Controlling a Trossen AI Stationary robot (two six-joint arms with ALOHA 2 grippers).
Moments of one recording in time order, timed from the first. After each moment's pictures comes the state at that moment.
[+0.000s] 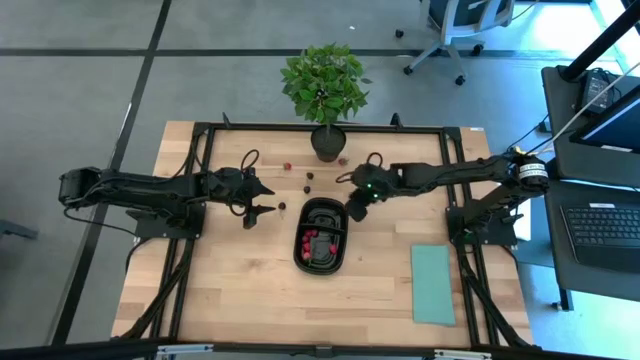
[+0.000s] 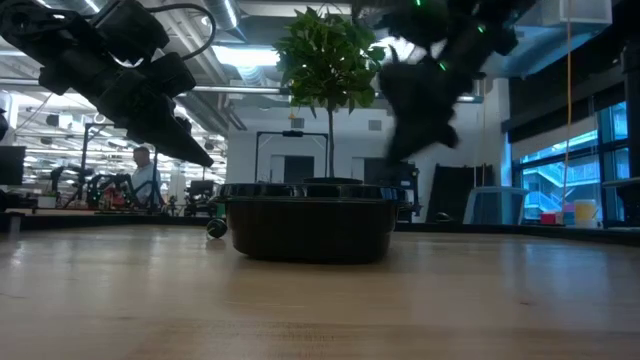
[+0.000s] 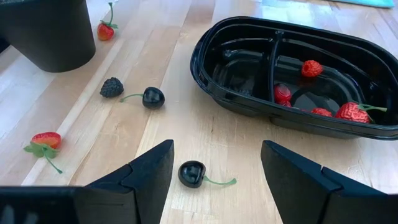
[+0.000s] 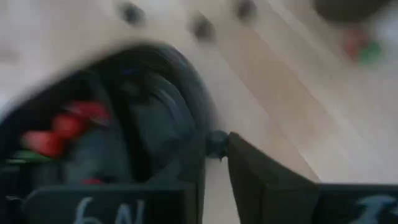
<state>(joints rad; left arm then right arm) 0.21 0.92 0.30 0.06 0.06 -0.02 -0.10 1.52 0.97 -0.38 0.10 0.51</state>
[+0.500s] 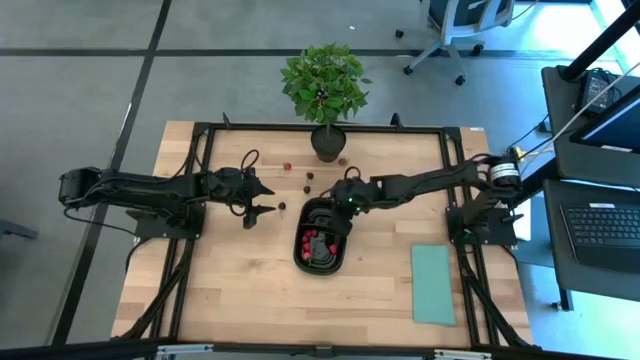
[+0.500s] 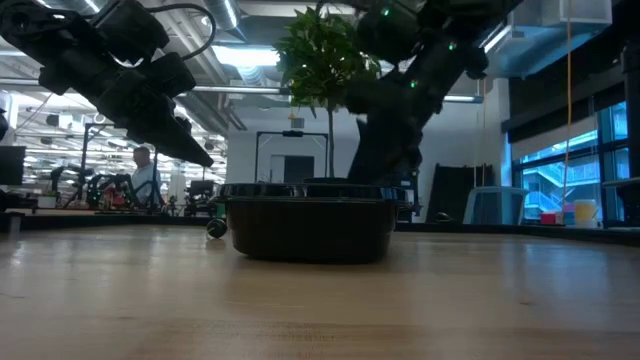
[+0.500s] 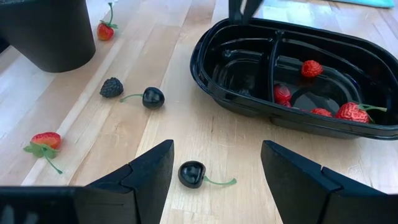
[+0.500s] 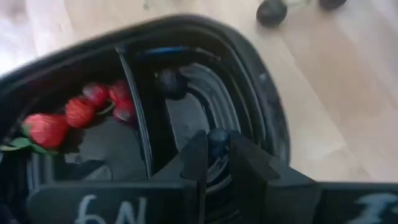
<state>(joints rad) 0.21 0.92 0.30 0.06 0.06 -0.02 -0.03 1.74 1.05 -0.23 0.08 0.41</state>
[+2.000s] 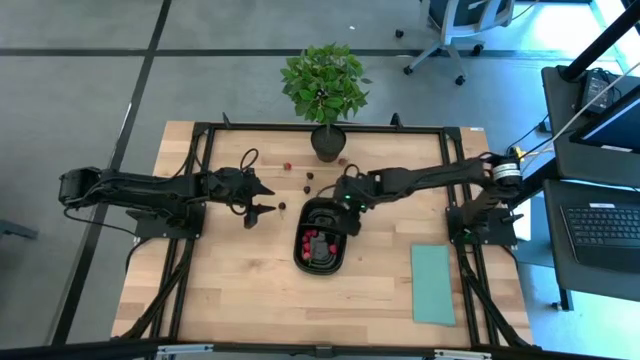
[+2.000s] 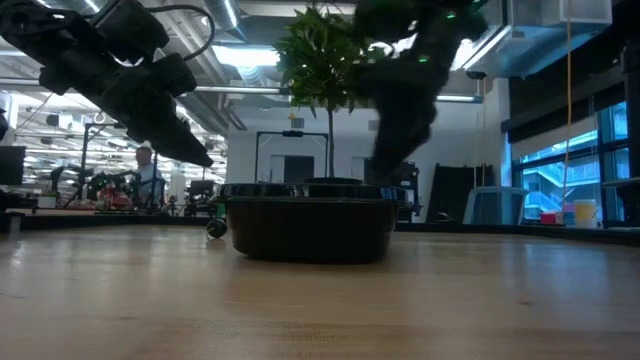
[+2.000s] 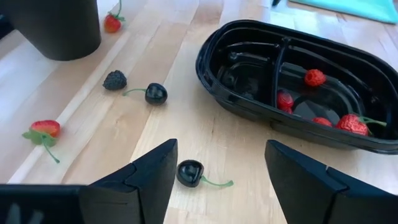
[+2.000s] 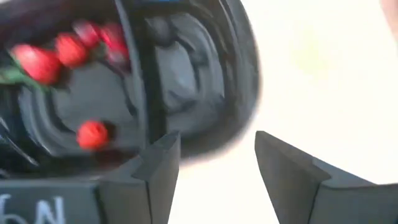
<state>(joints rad) 0.21 0.92 0.30 0.06 0.06 -0.10 -0.02 1.71 1.20 -0.61 0.06 0.30</state>
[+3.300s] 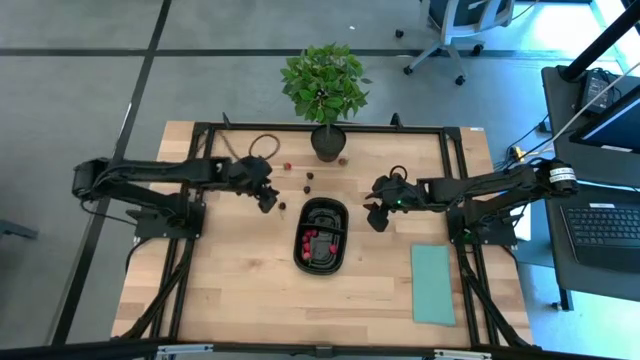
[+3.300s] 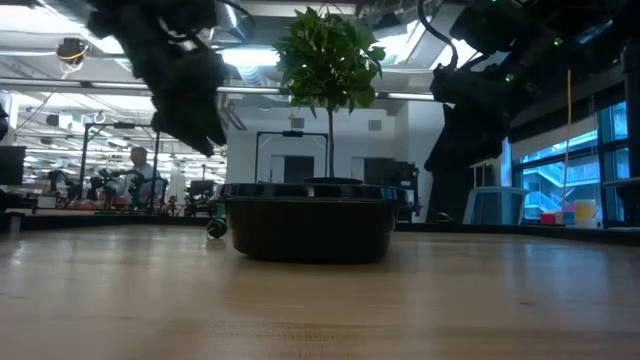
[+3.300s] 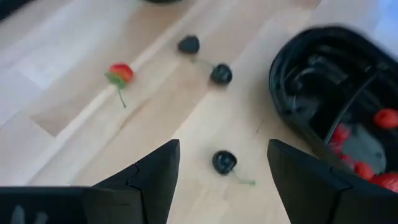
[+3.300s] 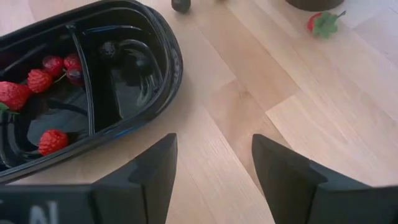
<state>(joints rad) 0.21 1.13 0.71 -0.48 -0.15 -0.46 -0.02 1.26 0.62 -0.18 0.24 0.46</state>
